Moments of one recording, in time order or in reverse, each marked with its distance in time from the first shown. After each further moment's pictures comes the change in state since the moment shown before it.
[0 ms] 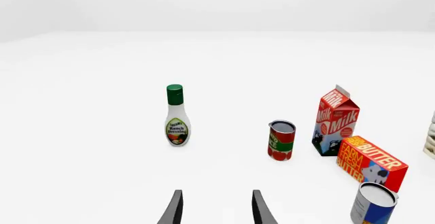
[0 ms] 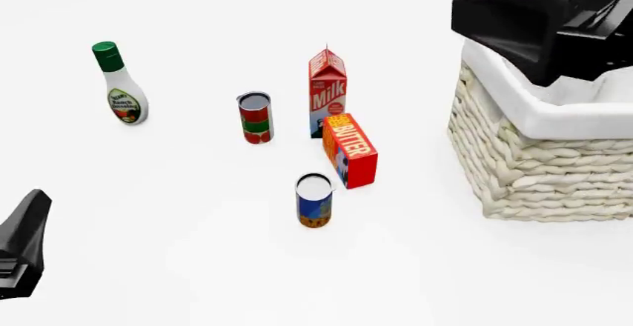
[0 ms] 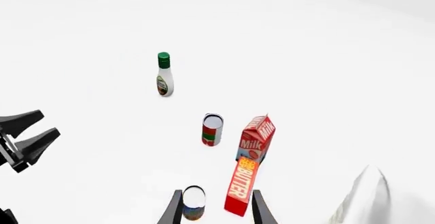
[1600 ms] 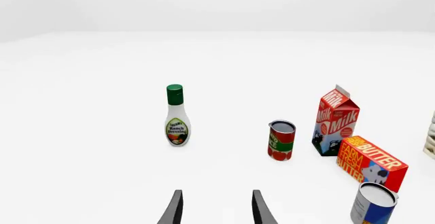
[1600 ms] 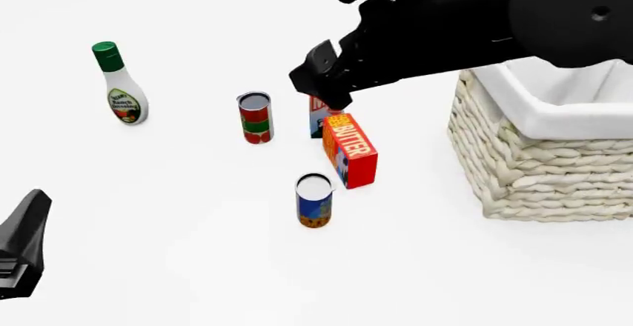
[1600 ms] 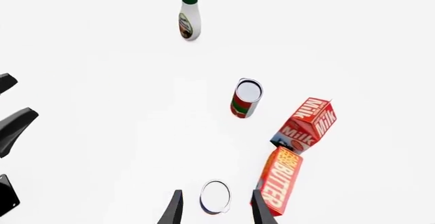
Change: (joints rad) left arm 0.000 0.000 0.000 0.000 0.000; right arm 0.105 0.550 -0.247 0.043 -0.017
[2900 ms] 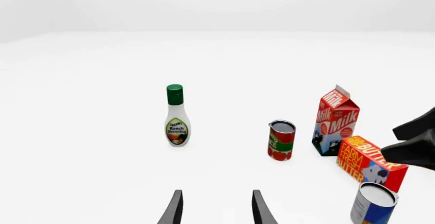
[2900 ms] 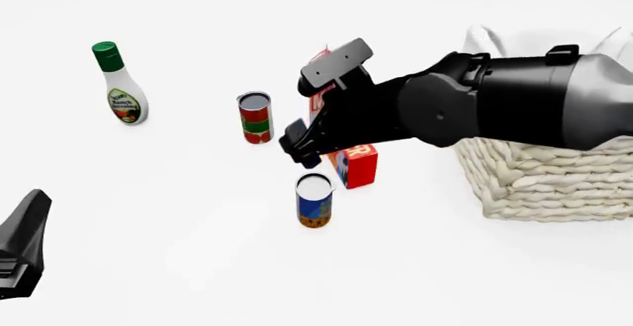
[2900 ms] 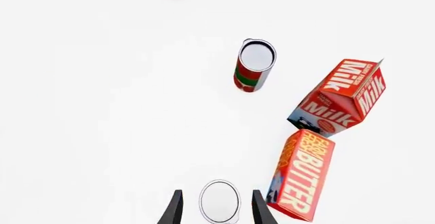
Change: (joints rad) left arm 0.000 0.000 0.000 0.000 0.000; right arm -0.022 0.243 0.125 -0.234 0.061
